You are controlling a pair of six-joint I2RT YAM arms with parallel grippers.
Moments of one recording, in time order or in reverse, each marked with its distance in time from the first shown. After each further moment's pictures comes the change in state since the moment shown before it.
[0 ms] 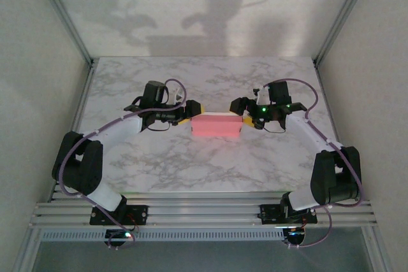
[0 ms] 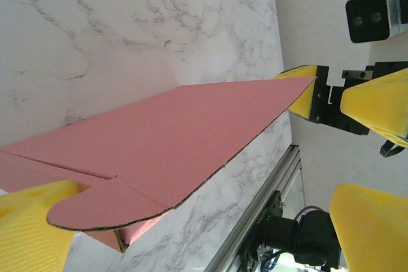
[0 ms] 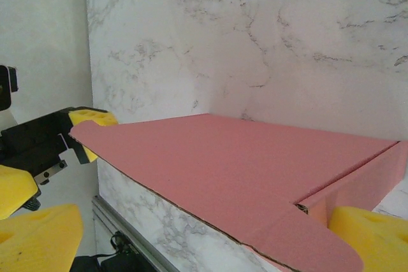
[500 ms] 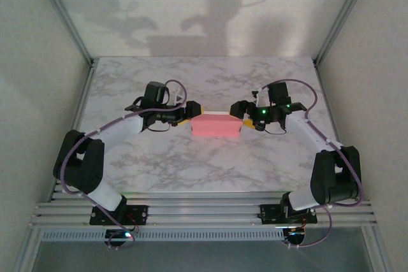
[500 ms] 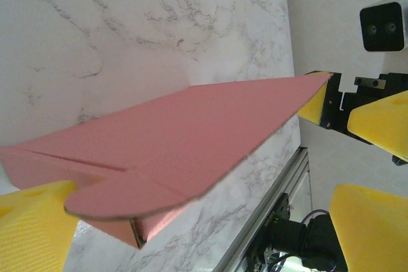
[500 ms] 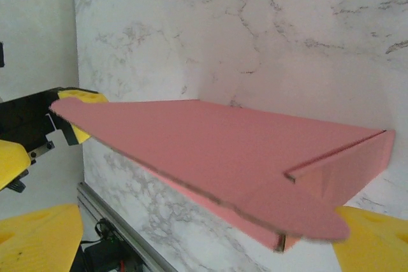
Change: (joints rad) left arm 0.000 0.014 0.000 -0.009 -0.019 0.008; right arm 0.000 0.002 0.000 -0.060 0.003 -0.089
